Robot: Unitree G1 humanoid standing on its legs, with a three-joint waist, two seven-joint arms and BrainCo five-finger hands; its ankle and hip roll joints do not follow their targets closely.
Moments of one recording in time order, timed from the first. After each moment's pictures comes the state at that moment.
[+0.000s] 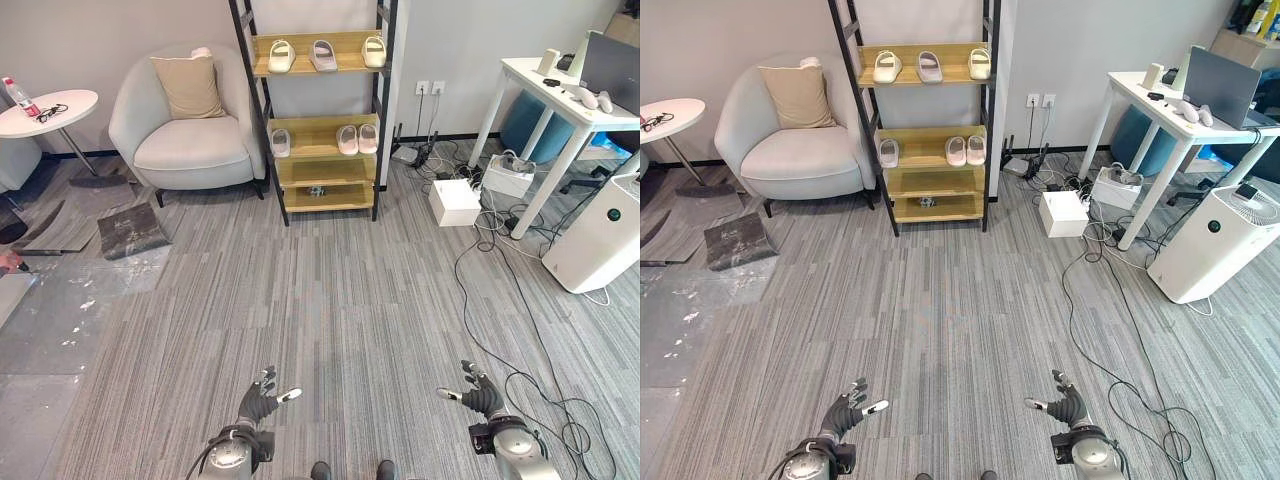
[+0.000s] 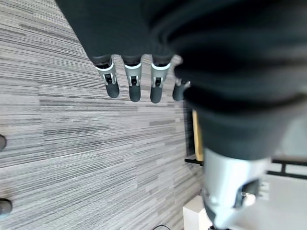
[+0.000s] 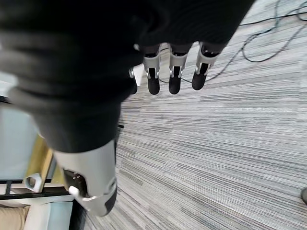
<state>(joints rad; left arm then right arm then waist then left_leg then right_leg) 0.12 0.23 -0.27 0.69 -0.30 -0.16 0.09 0.05 -0.33 0.19 0.71 0.12 -0.12 -0.13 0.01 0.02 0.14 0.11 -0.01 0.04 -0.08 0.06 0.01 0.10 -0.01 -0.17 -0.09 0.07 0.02</state>
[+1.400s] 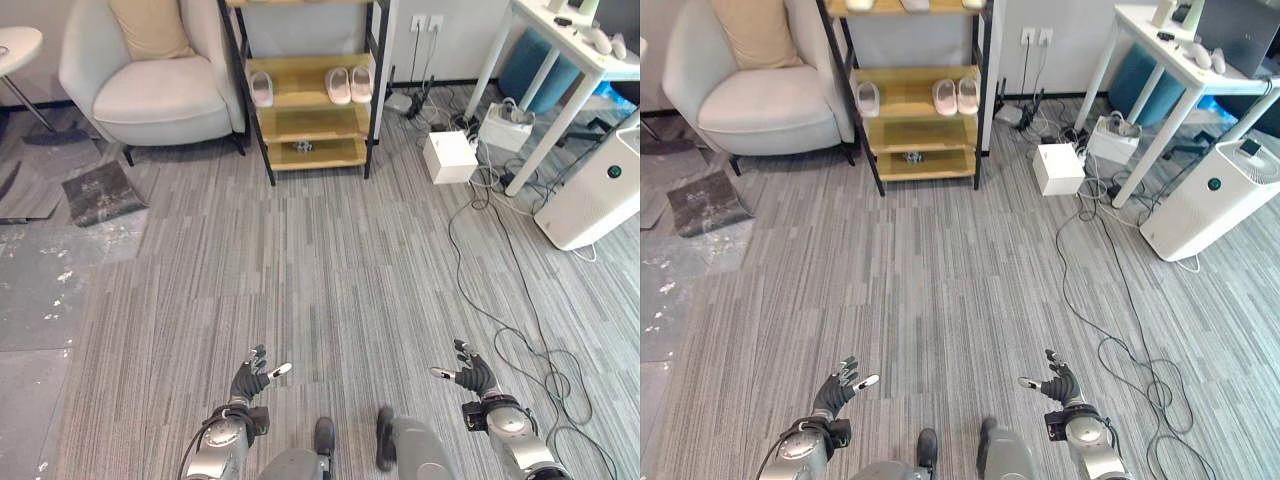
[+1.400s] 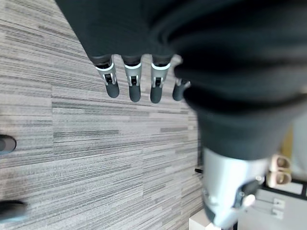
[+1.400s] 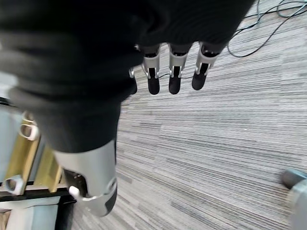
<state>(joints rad) 0.02 0.25 -0.22 0.67 -0.42 -0.18 0.10 0.00 -0.34 0.18 0.65 0.14 -0.13 -0.12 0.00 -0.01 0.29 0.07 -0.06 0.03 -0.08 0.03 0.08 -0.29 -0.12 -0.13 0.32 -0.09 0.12</state>
